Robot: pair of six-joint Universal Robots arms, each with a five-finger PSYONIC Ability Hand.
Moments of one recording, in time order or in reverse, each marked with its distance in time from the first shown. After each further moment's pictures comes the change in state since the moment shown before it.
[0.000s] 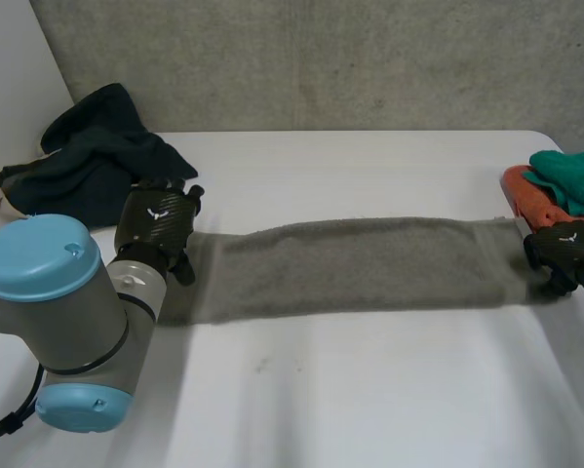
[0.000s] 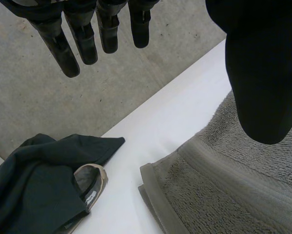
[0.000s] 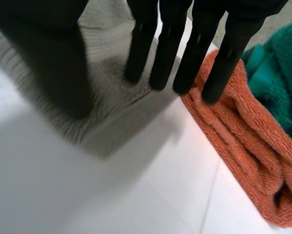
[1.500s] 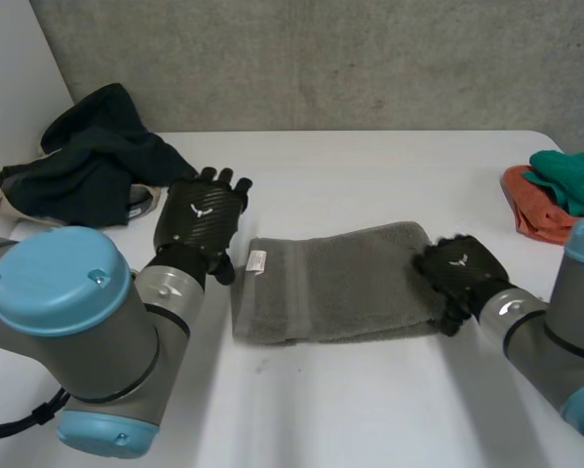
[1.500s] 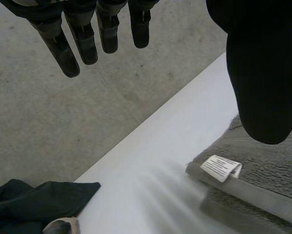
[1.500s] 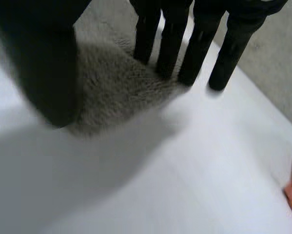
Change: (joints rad) left arm -0.144 0.023 0.033 0.002 -0.002 0.007; right arm 0.400 -0.170 0.219 -0.064 0.155 0.126; left_hand 0.000 0.000 0.000 0.000 0.000; right_hand -0.451 -0.449 -0.460 -0.441 -0.428
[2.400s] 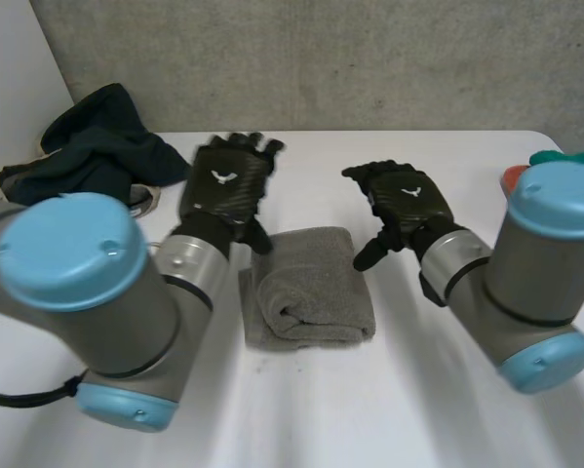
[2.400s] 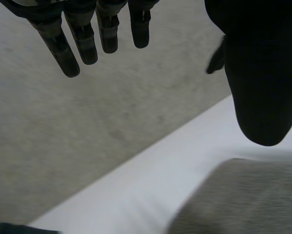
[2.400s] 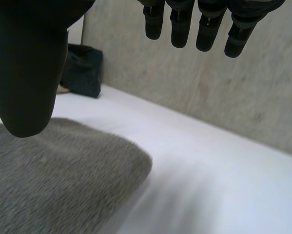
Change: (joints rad) left arm -0.060 -0.044 0.167 -0.052 0.033 -0.191; right arm 0.220 -0.001 -0.271 0.007 0.061 0.603; left_hand 0.000 0.000 0.000 0.000 0.000; right_hand -0.240 -0.258 -0.248 -0.243 -0.244
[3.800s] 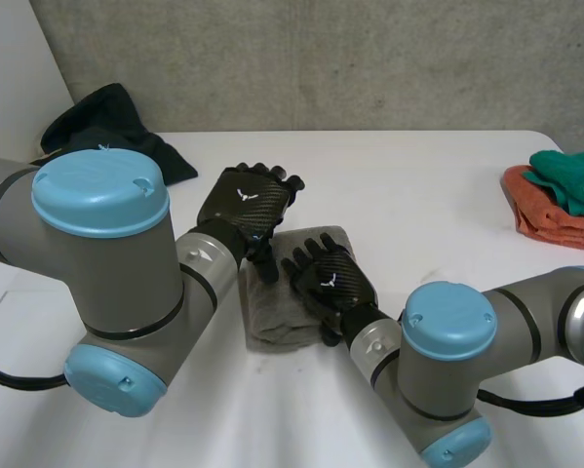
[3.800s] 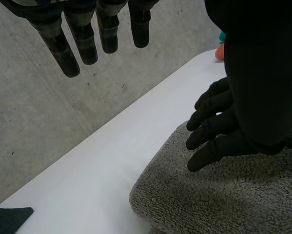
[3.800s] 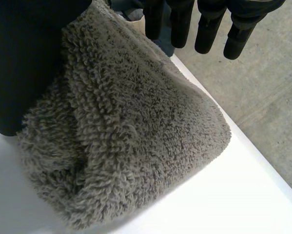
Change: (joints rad) left arm 0.018 -0.057 0.156 -0.302 0.097 0.084; right arm 0.212 0.236 0.106 -0.299 0.054 -0.516; left_hand 0.000 0.000 0.000 0.000 0.000; right_hand 0.004 0.004 0.025 0.021 0.020
